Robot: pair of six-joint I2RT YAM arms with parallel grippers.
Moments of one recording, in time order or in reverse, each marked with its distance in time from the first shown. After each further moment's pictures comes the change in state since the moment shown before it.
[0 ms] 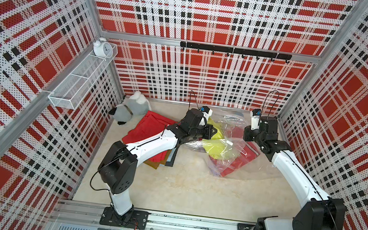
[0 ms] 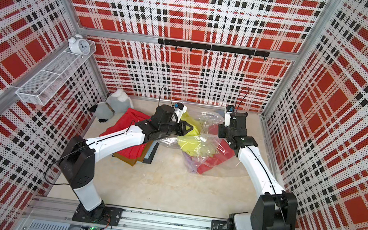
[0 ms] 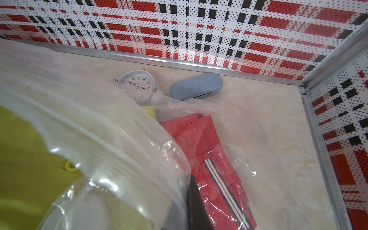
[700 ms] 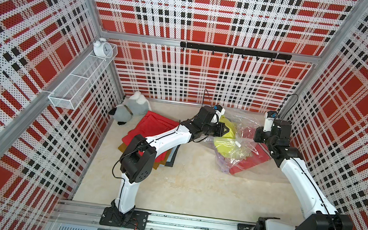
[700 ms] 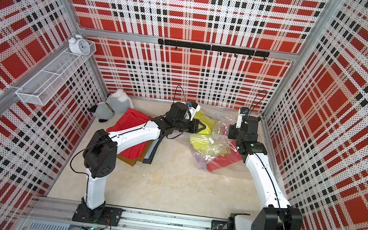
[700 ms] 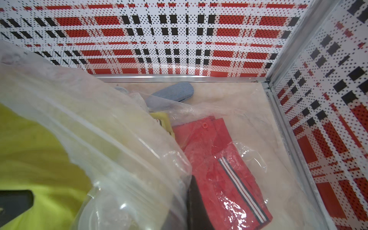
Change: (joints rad) left arm -0.026 0.203 0.238 -0.021 0.092 -0.033; right arm -0.107 -0.103 -0.069 0.039 -0.050 0.037
